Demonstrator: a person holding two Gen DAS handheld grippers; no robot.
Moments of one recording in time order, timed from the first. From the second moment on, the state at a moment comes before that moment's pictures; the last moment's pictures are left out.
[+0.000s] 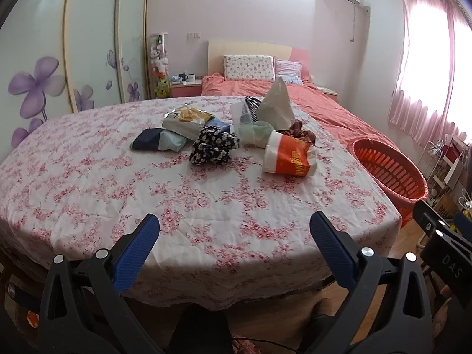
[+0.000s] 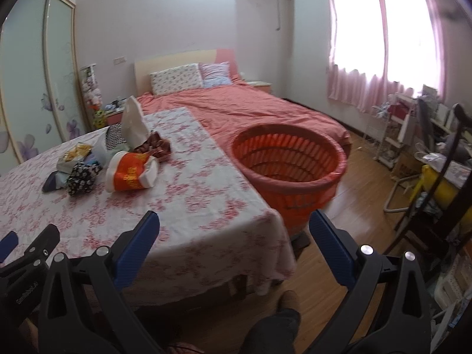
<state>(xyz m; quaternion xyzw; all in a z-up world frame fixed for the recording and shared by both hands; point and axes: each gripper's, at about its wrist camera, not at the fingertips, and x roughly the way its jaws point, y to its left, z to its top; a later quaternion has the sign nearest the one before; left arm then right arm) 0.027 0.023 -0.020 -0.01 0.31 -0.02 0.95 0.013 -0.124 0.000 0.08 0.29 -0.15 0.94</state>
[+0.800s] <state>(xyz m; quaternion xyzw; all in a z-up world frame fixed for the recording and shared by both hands) 0.075 0.092 -0.027 -0.06 0.31 0.04 0.95 0.178 -0.095 -0.050 0.02 0.37 -0.14 0.92</state>
